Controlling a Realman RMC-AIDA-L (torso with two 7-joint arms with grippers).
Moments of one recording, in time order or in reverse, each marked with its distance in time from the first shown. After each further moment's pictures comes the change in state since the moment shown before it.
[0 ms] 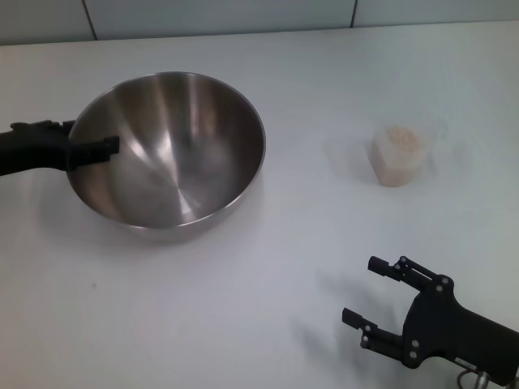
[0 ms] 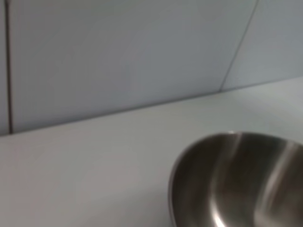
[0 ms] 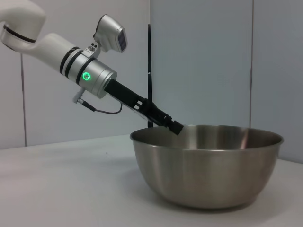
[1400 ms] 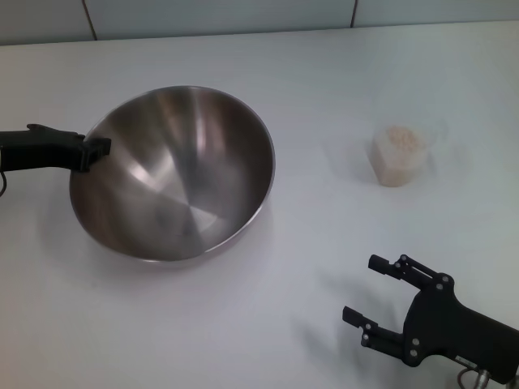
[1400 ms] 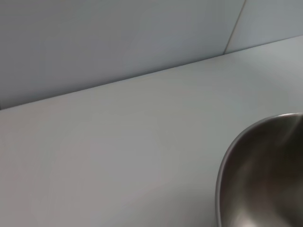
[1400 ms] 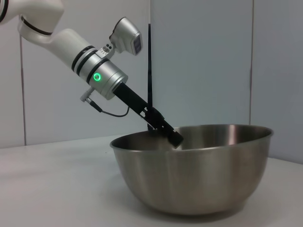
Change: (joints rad) left arm -0.090 0.002 0.011 -0.024 0.168 -0.004 -0.105; right arm 0.004 0.000 0.001 -0.005 0.000 -0.001 0.001
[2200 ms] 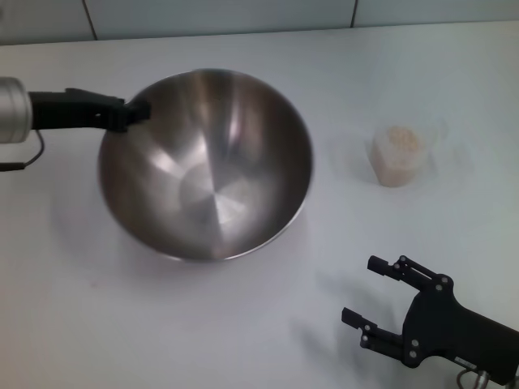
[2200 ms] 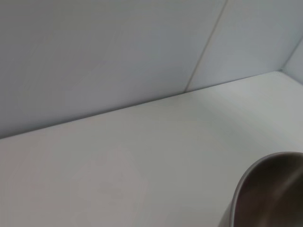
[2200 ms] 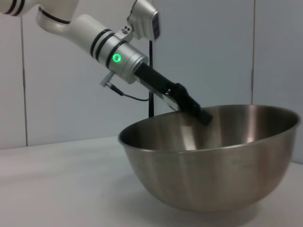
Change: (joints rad) left arm -0.095 0.000 -0.017 -0.007 -0.047 0.065 -0.090; right arm -0.001 -0.001 -0.001 0.004 -0.002 -0.001 -0.001
